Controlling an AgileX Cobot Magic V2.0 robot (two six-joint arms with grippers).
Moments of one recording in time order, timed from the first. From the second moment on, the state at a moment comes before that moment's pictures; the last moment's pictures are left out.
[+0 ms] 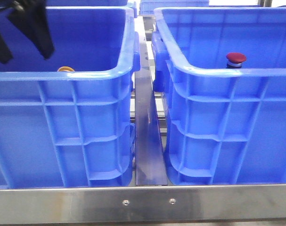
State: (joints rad) left arm -0.37 1.49 -1.26 -0.07 0.91 -0.15; right arm 0.12 0.57 -0.49 0.93 0.34 -0.67
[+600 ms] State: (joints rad) left arm -0.36 1.80 -1.42 -0.04 0.94 -0.15; right arm 0.12 0.57 -0.49 0.93 0.34 -0.67
